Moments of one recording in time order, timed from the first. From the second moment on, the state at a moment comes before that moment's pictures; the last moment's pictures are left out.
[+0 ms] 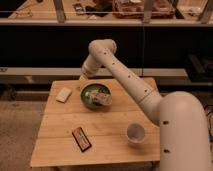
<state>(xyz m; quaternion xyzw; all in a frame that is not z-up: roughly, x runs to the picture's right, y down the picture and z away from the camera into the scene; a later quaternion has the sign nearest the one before) -0.126 -0.069 0.820 0.17 -0.29 -0.91 0.25</state>
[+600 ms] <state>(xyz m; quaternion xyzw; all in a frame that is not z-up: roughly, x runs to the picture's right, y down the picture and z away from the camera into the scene) -0.184 -0.115 0.864 0.09 -0.25 -0.85 0.45</state>
